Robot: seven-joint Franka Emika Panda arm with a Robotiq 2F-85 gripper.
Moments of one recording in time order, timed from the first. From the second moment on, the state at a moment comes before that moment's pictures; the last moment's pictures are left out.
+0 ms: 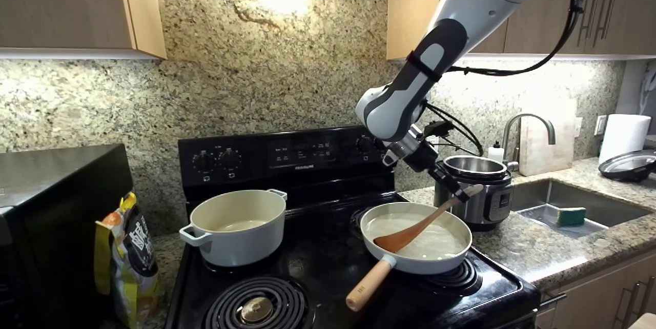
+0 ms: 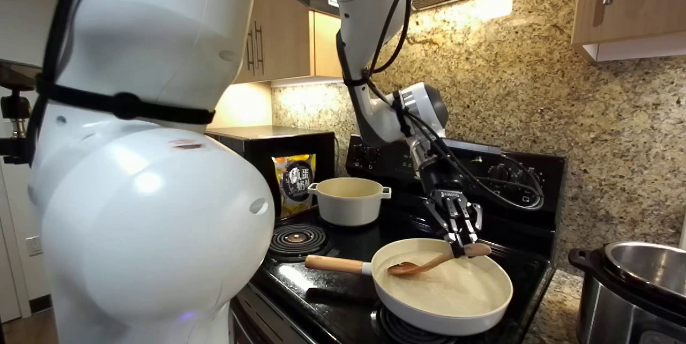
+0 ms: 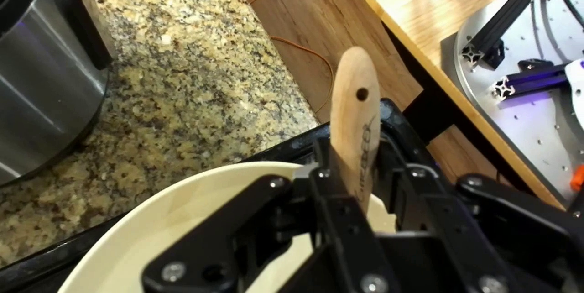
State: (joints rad) arm -0.02 0.25 0.02 -2.12 -0.57 1.72 -0.73
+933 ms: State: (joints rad) arm -0.07 0.14 -0.07 -2.27 -0.61 1.70 -0.75
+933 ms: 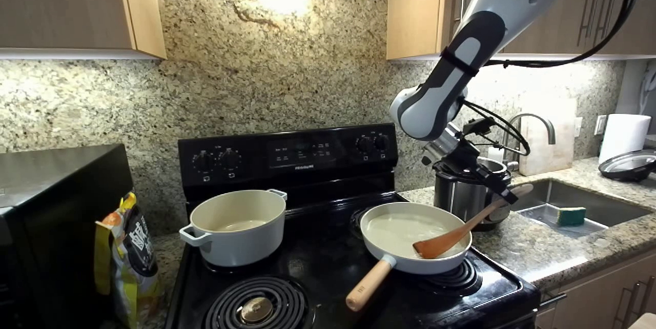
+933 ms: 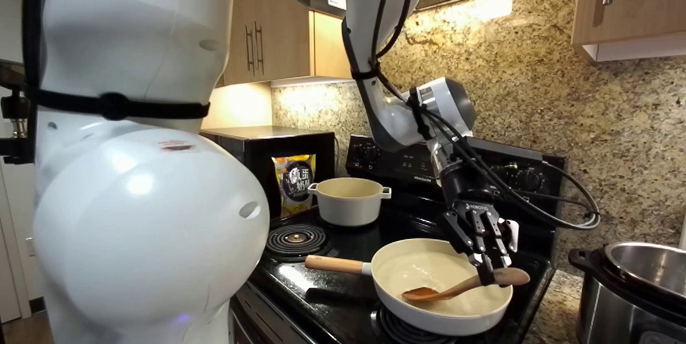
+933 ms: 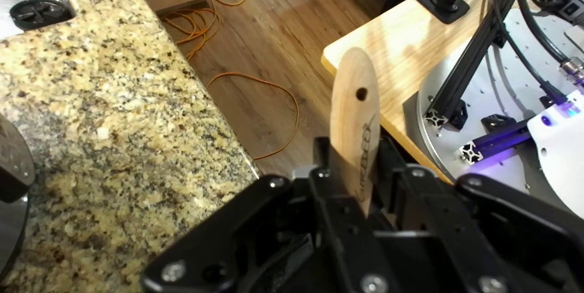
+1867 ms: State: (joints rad) arm -0.11 0.15 -0.12 -2.20 -0.58 1.61 -0.54
